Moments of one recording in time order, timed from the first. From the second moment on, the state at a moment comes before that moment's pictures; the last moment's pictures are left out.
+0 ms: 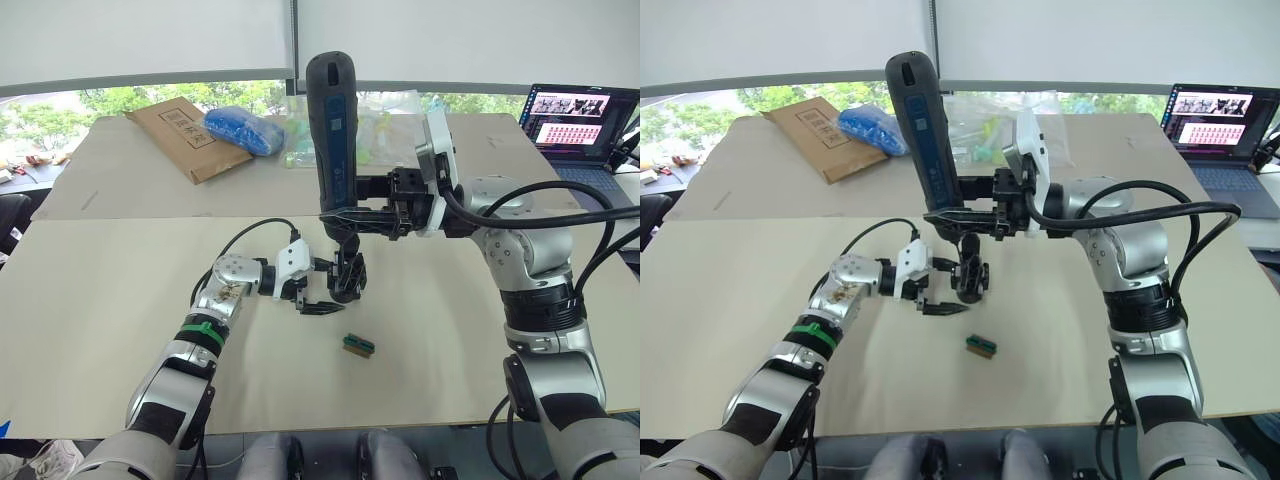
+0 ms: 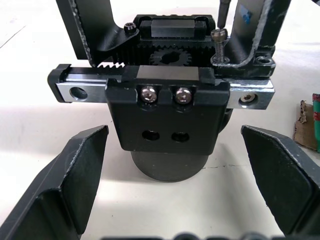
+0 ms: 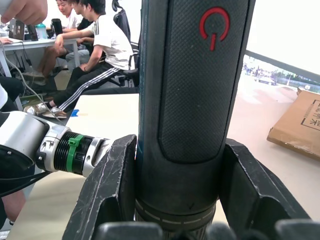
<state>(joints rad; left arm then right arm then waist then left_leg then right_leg) -0.77 0.30 -0.21 0.72 -0.10 -0.18 -1.26 -0.89 -0.48 0.07 -0.01 0.56 0.56 1.16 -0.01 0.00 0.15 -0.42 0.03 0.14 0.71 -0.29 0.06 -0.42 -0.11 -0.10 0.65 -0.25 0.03</state>
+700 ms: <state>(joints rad) -0.77 0.30 -0.21 0.72 -0.10 -0.18 -1.25 -0.88 -0.48 0.08 -0.01 0.56 0.56 1.13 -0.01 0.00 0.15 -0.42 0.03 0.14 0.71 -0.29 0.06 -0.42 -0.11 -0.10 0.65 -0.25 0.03</state>
